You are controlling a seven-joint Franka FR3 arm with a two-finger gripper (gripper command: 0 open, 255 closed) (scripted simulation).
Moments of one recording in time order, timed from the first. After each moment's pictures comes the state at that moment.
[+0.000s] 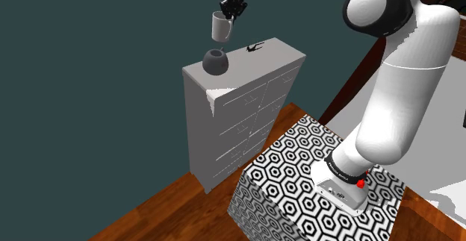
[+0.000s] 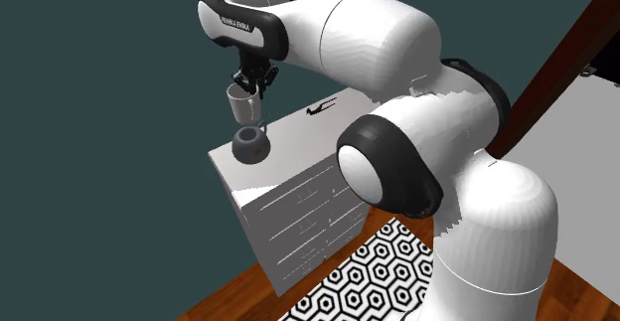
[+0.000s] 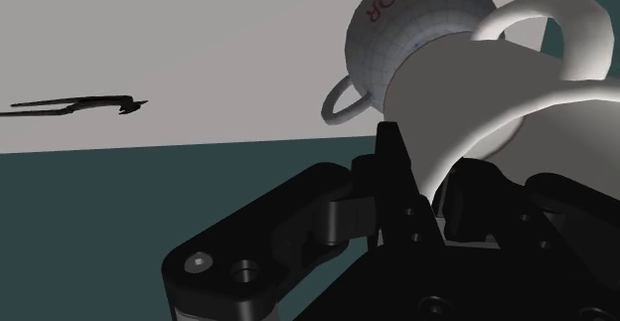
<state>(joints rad) 0.01 0.39 -0.09 -1.33 0.10 1.78 0.01</state>
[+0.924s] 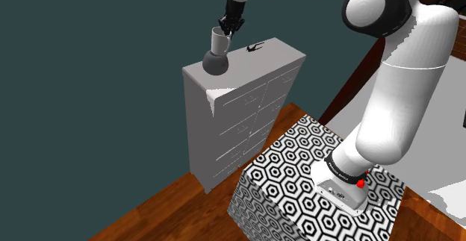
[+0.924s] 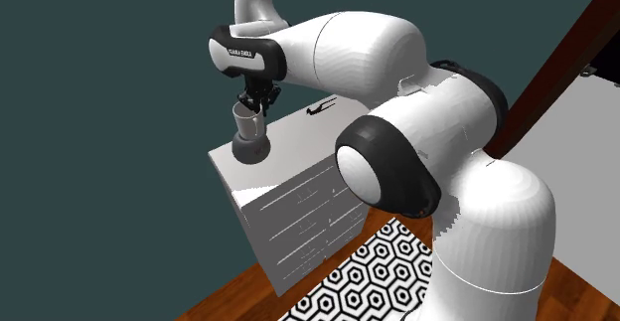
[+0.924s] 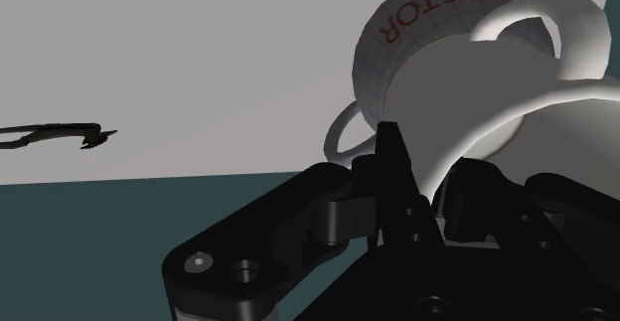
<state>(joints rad) 0.01 0.39 -0.09 -1.50 0.11 1.95 0.00</state>
